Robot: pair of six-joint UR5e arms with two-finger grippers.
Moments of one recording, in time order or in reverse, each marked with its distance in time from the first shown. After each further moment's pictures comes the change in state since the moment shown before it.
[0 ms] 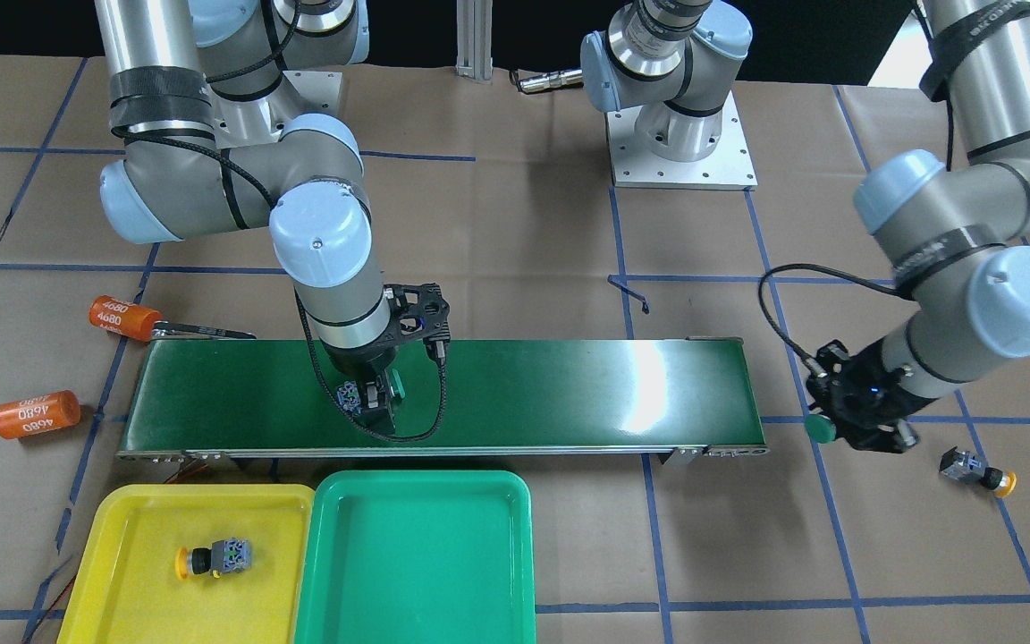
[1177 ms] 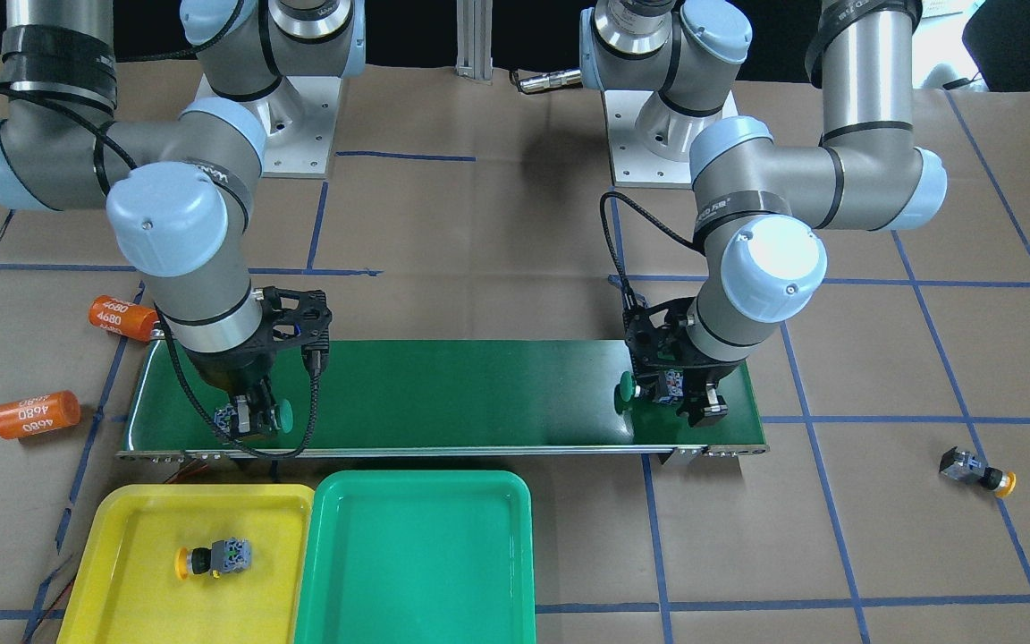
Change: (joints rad) left arm -0.168 0.046 -0.095 -0.002 -0.003 0.074; right arm -0.165 -0.071 -0.063 0.015 -0.054 -0.166
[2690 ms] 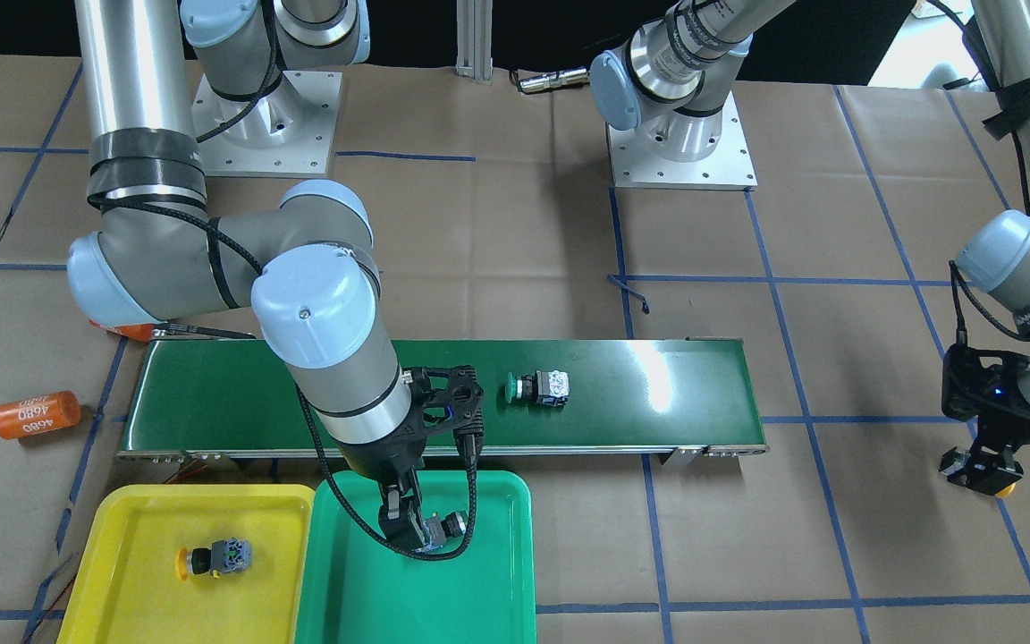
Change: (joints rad) left arm 0.482 -0.226 0.171 0.244 0.006 1.085; right arm 0.175 0.218 -0.317 0.079 0.138 0.255
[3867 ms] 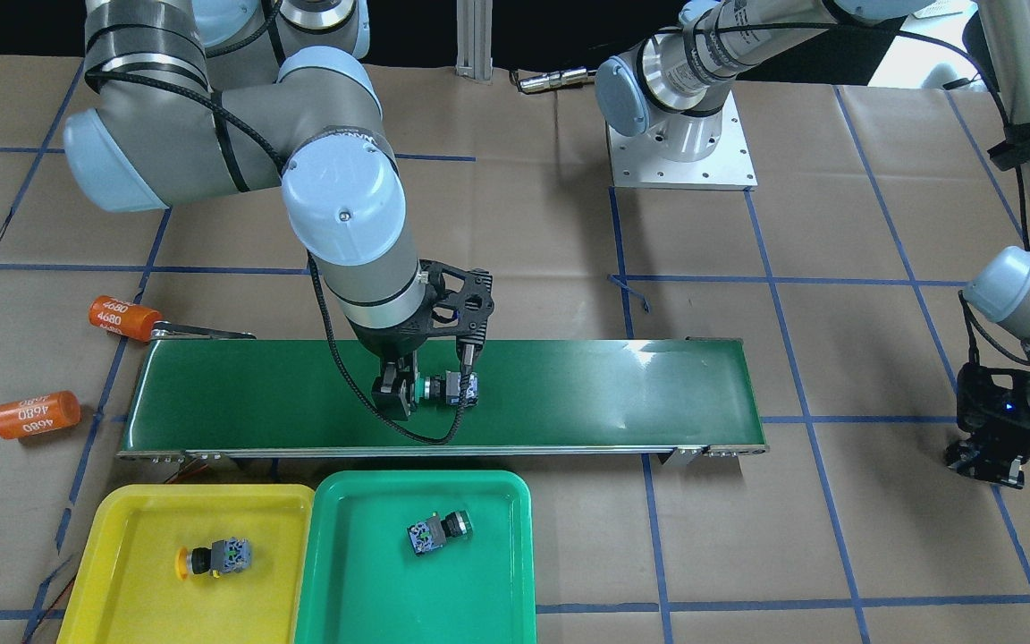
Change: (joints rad) left arm 0.071 -0.084 0.004 0.094 -0.008 0.002; right arm 0.066 -0.139 0.131 0.235 -0.040 0.287
